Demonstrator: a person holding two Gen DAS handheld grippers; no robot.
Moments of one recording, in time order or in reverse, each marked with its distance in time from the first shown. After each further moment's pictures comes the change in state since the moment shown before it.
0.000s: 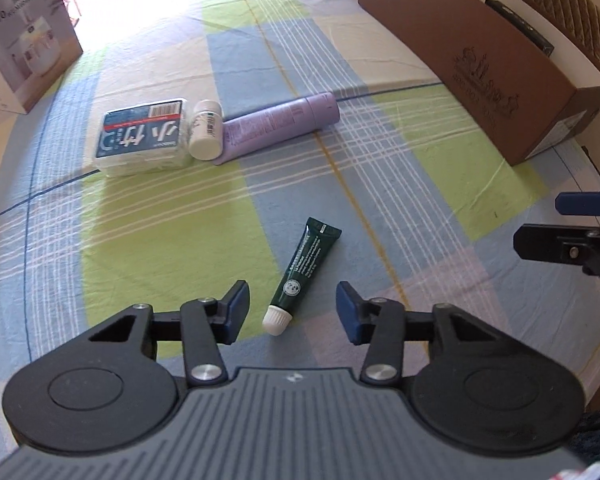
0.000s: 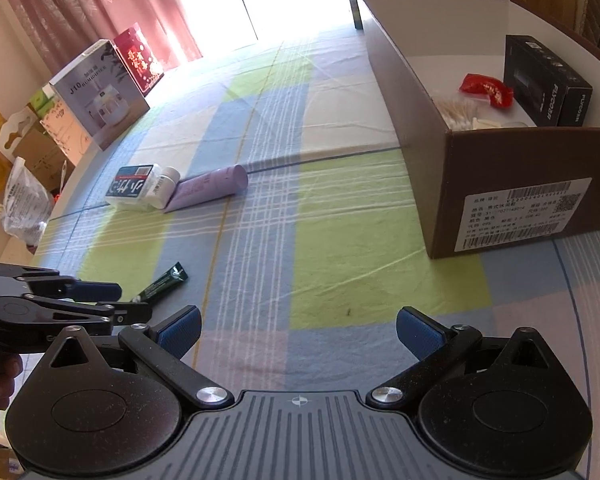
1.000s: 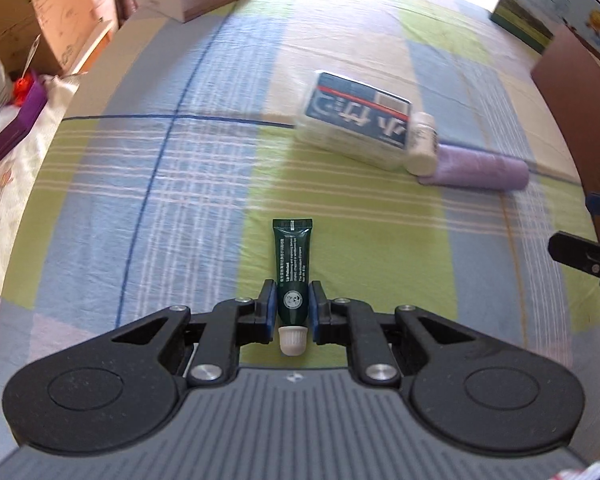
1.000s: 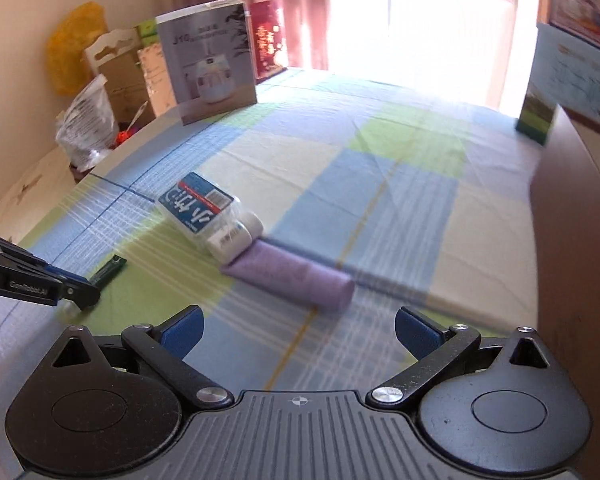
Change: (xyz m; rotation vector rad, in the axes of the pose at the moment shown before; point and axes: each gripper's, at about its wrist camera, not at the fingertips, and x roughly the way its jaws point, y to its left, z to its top) left arm 0.002 0.117 -0.018 -0.424 0.007 0.136; right arm 0.095 0.079 0.073 -0.488 -0.056 0.129
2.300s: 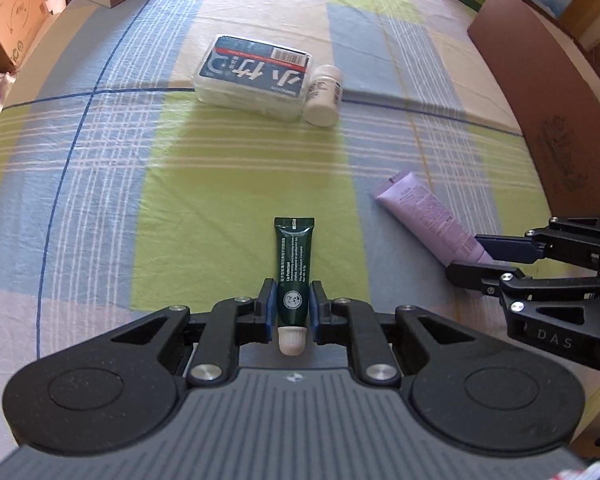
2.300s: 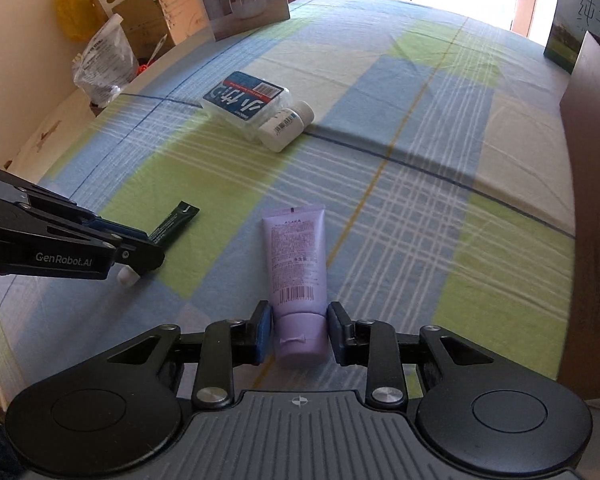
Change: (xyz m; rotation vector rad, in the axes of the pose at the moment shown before) left arm -0.007 -0.051 -0.026 0.095 0.065 -0.107; right arm -0.013 0.026 -0.045 0.034 0.224 0.060
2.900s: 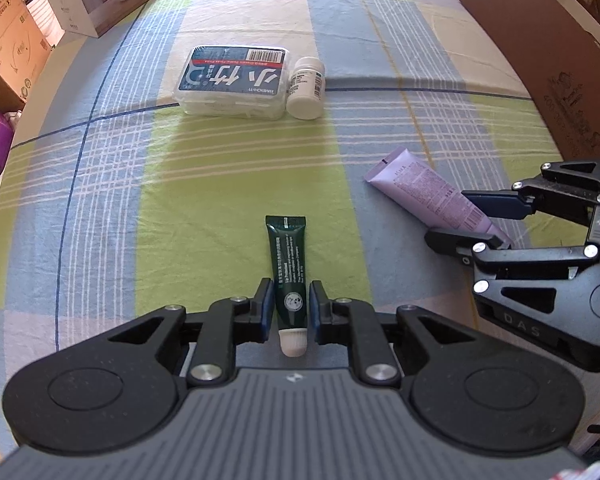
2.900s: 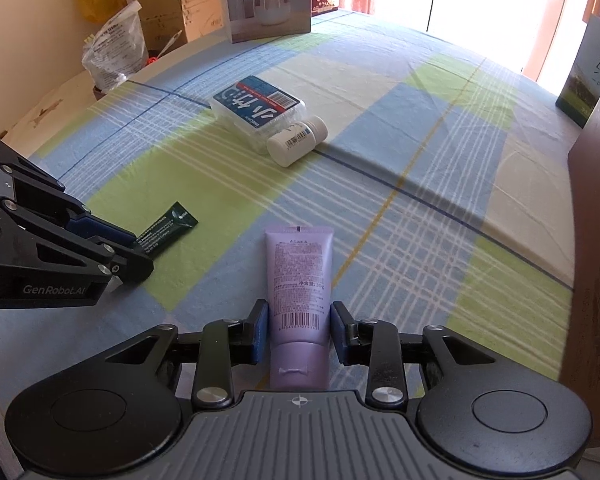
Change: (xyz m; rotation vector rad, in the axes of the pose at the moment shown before) left arm 0.005 -0.023 -0.004 0.106 0.008 0.111; right arm 0.013 0.012 -0.001 -0.128 -0.056 -0.061
